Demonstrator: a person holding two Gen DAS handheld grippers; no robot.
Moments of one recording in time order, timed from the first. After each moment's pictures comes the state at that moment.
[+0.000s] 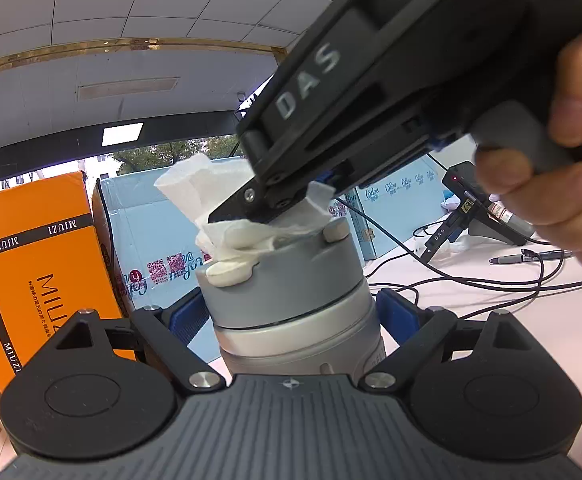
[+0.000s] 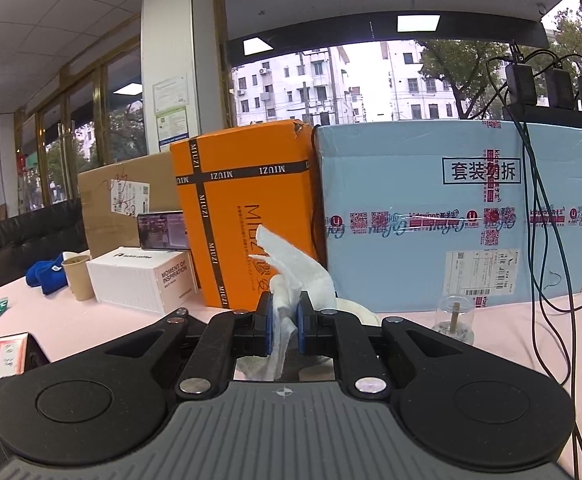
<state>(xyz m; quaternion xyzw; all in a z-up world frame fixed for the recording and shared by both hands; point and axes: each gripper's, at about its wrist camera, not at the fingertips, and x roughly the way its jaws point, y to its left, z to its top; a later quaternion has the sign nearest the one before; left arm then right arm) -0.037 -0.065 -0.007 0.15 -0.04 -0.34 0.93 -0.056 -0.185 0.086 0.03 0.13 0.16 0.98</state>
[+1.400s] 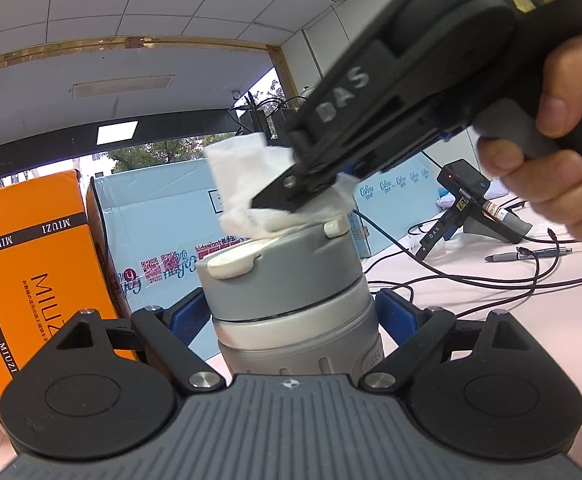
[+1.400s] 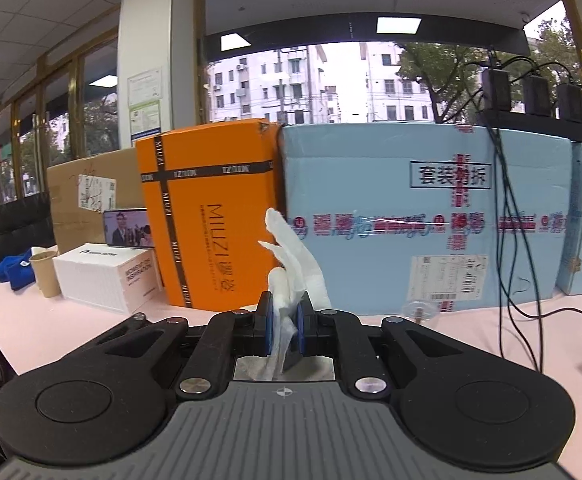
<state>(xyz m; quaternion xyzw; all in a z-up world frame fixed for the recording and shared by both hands) -0.036 -0.066 -0.008 0.16 -0.04 -0.35 0.92 -0.055 -0.201 0.089 0.02 0.14 0.12 0.98</state>
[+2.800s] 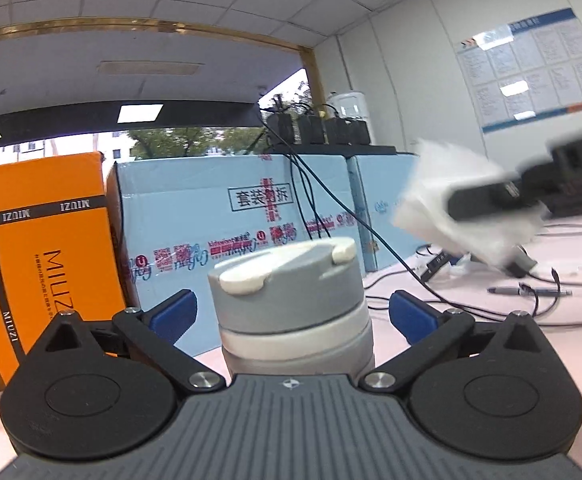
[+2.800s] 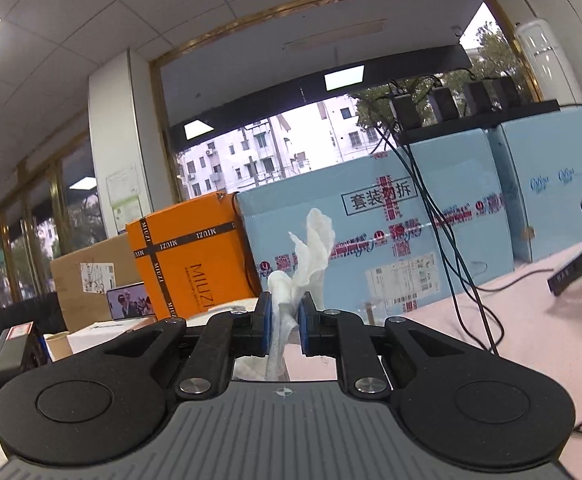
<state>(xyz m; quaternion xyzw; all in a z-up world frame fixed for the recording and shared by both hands) -0.041 -0.061 0.005 0.09 -0.02 -0.33 0.94 -0.146 -0.262 0.045 0.15 0.03 0.10 0.98</state>
